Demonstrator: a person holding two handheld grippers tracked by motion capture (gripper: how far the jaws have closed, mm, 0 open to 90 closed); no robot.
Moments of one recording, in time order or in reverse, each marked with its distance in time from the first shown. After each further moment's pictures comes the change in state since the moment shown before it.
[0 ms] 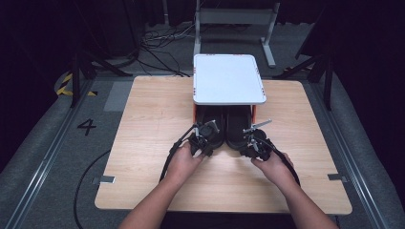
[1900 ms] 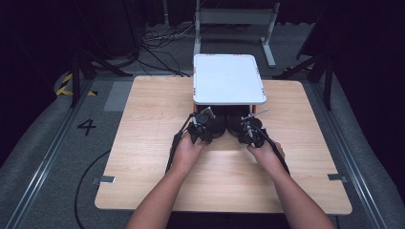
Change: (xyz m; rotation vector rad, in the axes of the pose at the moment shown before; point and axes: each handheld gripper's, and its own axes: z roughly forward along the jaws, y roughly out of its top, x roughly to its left) left arm 0.024 0.021 -0.006 -0.093 0.009 -0.118; right arm -0.029 0.033 0.033 -0.006 -0.045 0.124
